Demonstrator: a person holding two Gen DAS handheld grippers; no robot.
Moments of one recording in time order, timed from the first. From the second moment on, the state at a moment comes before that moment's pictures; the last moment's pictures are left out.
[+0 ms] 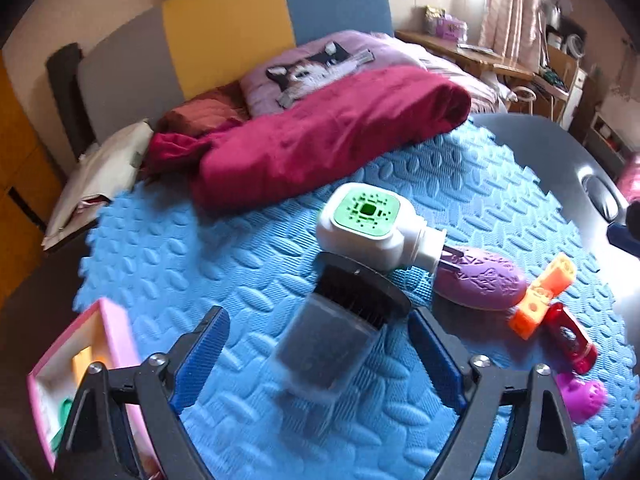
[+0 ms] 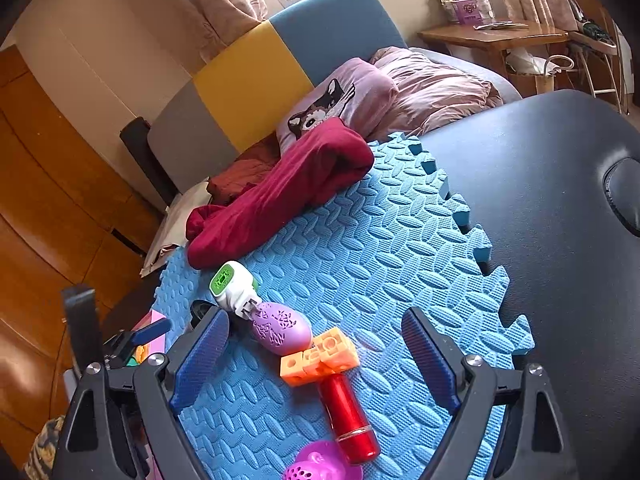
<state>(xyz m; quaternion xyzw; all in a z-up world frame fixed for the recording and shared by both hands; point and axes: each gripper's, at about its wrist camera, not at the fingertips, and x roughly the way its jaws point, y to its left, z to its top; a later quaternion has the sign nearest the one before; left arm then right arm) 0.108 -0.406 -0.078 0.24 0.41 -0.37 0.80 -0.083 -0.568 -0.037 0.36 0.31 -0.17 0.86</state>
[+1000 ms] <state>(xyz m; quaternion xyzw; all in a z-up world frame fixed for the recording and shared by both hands) 0.006 -0.284 -0.027 0.12 0.40 -0.42 0.81 -0.042 -0.530 -0.067 0.21 0.43 -0.16 0.86</state>
